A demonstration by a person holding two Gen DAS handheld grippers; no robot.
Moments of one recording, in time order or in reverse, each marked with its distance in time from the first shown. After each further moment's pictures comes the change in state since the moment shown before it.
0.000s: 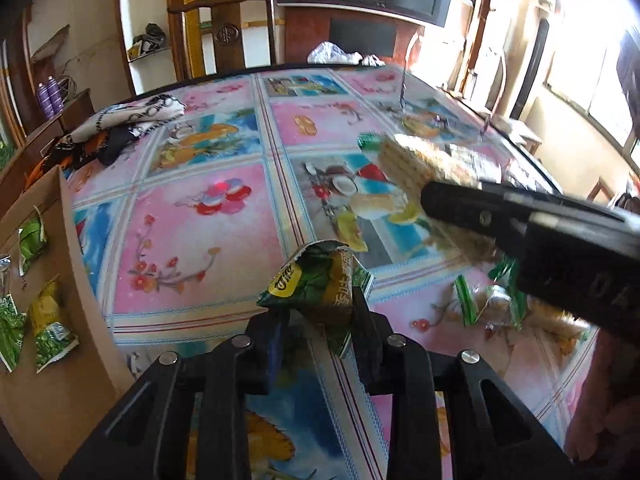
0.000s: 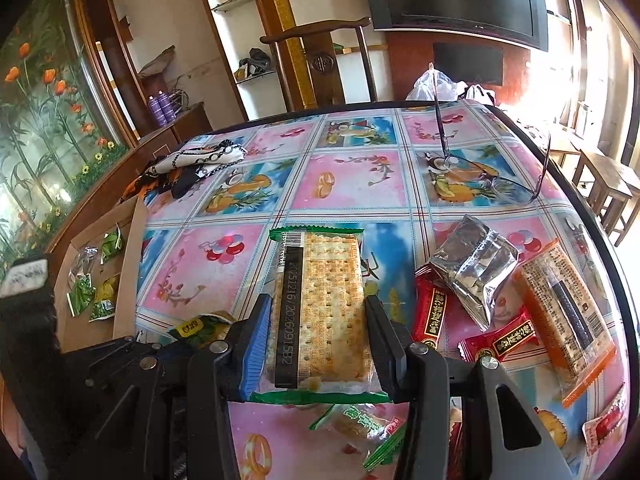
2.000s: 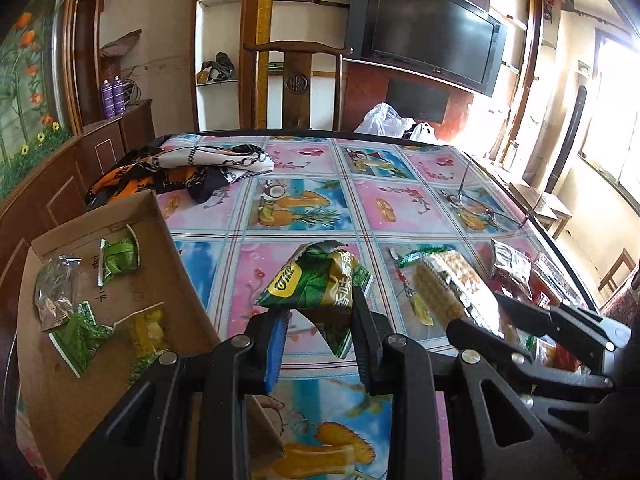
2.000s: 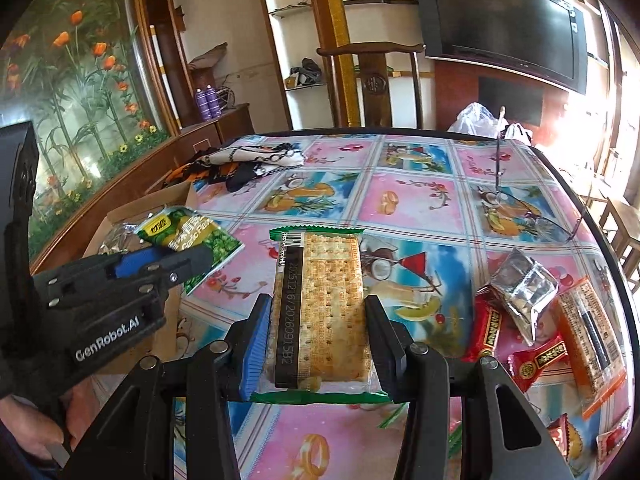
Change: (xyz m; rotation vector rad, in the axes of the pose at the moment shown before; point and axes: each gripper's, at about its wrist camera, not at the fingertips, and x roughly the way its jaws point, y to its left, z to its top) left arm -0.058 0.060 0.017 -0.161 -0.186 0.112; right arm -0.010 0.051 -0.011 -0.153 -0.065 0.086
